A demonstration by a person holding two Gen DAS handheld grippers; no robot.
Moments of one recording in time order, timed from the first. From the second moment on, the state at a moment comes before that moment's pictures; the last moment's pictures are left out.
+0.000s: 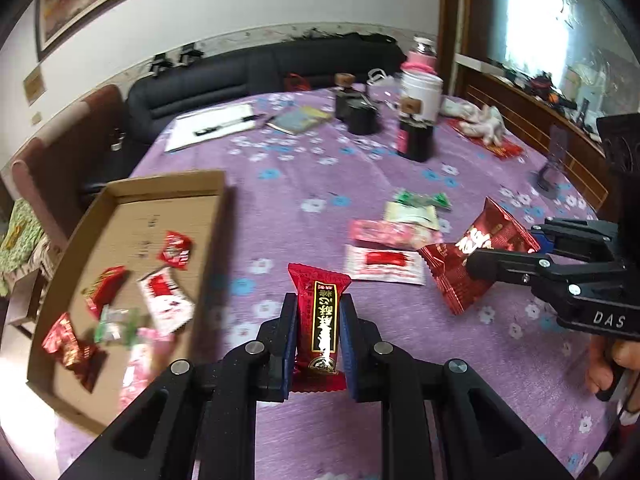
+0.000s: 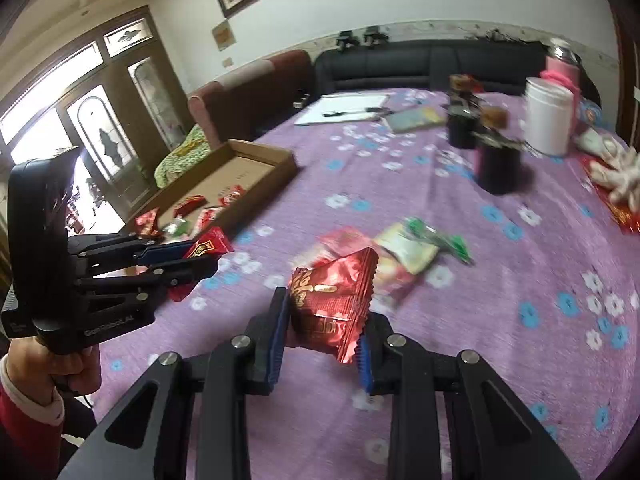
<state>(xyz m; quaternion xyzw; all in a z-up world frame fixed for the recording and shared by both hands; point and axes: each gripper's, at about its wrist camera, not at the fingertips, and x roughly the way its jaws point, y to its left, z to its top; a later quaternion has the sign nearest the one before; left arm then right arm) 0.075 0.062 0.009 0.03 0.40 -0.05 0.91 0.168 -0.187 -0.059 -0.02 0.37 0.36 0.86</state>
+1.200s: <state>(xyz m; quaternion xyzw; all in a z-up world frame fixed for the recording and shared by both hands) 0.078 0.243 0.014 -0.02 0.40 0.10 0.91 0.200 0.014 -0.033 -0.05 0.35 0.45 0.82</state>
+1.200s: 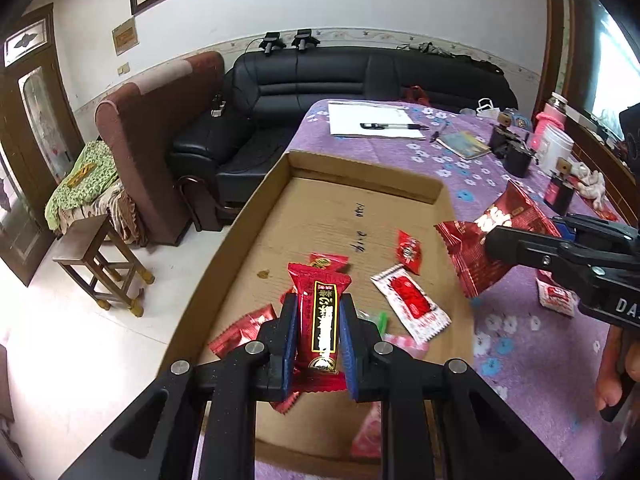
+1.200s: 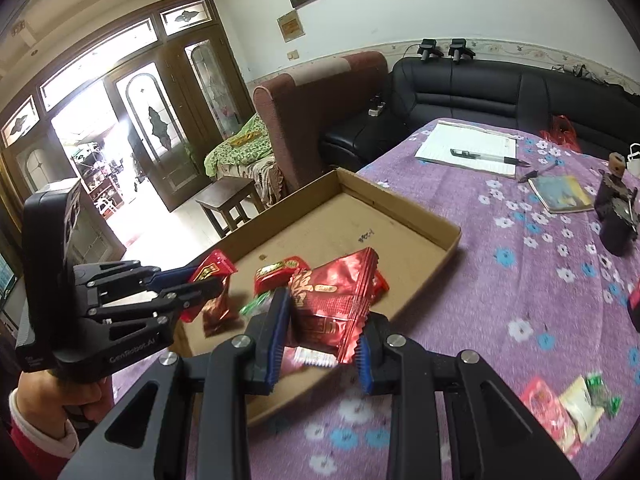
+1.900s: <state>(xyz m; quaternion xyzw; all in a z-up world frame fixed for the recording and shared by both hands) 0.184 0.270 -0.001 -0.03 0.44 0.11 0.89 0.279 0.081 -0.068 -0.10 0.37 0.40 0.83</state>
